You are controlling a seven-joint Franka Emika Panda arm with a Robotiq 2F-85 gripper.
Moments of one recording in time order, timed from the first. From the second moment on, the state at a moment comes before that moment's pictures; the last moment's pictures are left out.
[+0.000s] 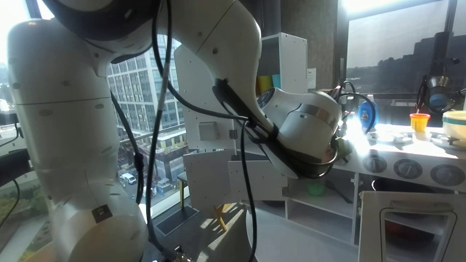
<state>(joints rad) -0.13 0.03 -0.52 -2.29 -1.83 3.28 0.66</state>
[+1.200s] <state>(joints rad) -0.20 0.28 -0.54 -2.19 -1.26 3.03 0.51</state>
